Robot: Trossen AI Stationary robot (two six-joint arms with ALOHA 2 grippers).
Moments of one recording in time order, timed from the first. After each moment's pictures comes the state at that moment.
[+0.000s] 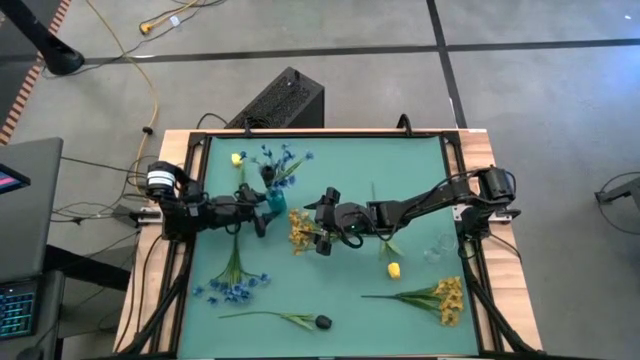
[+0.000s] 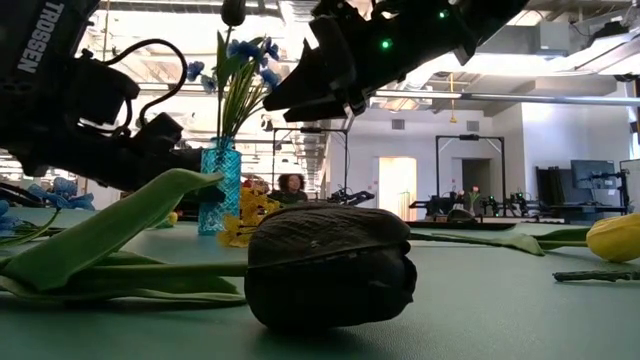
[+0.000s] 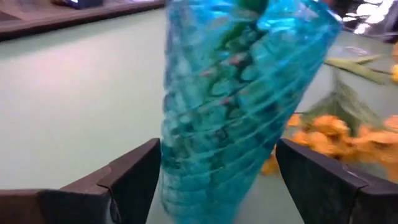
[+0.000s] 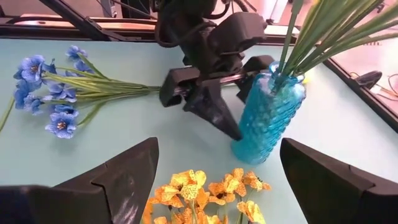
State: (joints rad) left arm 0.14 1.82 0.00 1.53 -0.25 -0.26; right arm 0.12 1.79 1.06 0.33 0.31 0.03
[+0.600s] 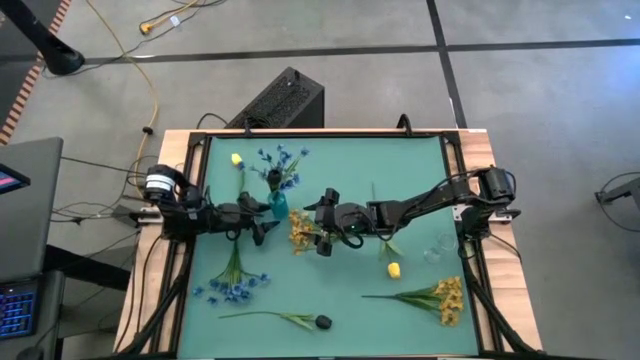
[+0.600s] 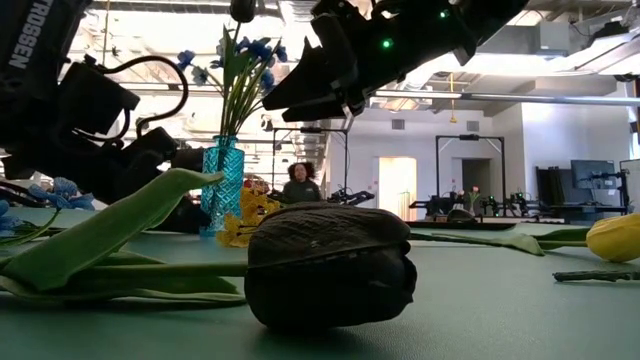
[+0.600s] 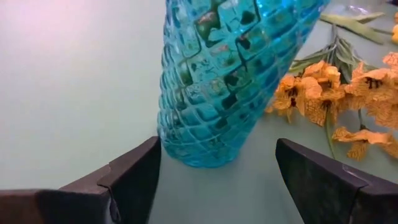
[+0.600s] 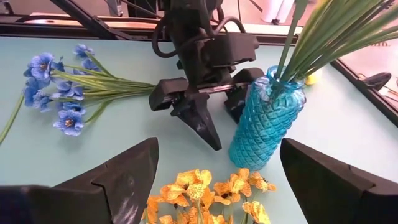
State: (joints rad) left arm 0.05 1.82 0.00 1.35 -0.26 -0.39; right arm 0.12 1.79 1.06 0.33 0.29 0.03
